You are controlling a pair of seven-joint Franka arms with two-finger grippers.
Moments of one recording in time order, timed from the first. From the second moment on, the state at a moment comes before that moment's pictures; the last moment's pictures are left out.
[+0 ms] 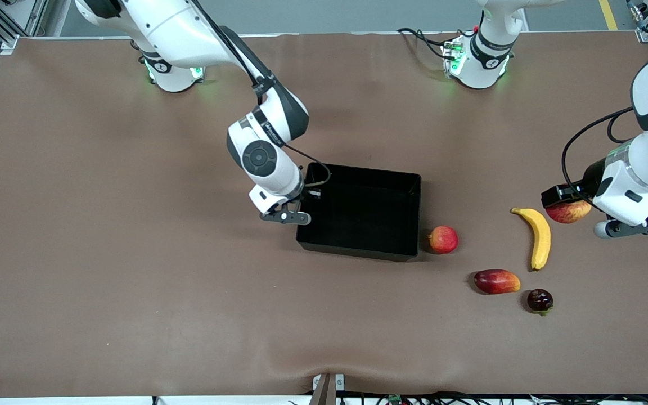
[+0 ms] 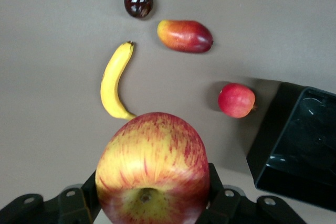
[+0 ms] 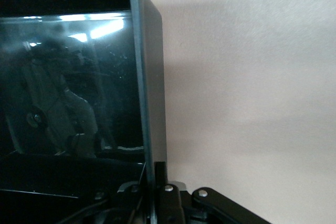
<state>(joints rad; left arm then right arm) 0.05 0.25 -0.18 -1.47 0.05 1.60 -0.28 0.64 0.63 0.05 -1.66 0.24 2.30 0.66</state>
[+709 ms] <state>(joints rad) 0.05 0.23 -0.19 -1.47 0.05 1.55 -0.36 0.63 0.58 0.02 -1.62 0.24 2.28 0.66</state>
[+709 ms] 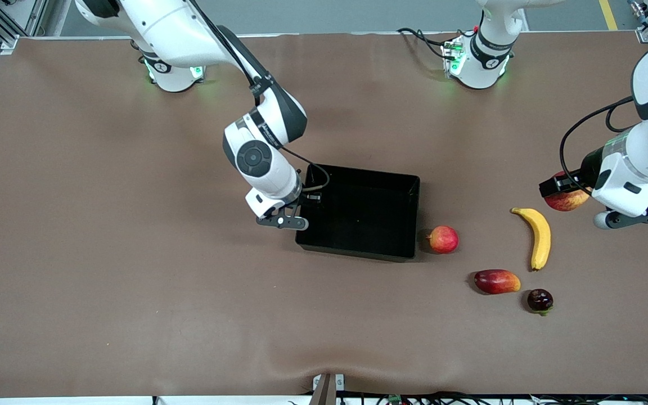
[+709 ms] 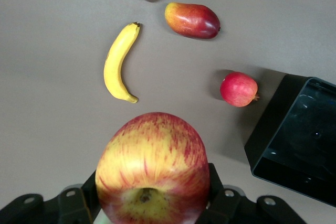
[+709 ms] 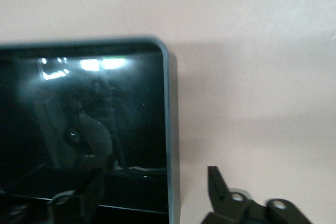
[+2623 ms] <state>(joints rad) -0.40 0.71 -0.21 -1.59 0.01 2.13 -0.97 0.00 0.20 0.00 -1.62 0.17 1.68 -0.09</state>
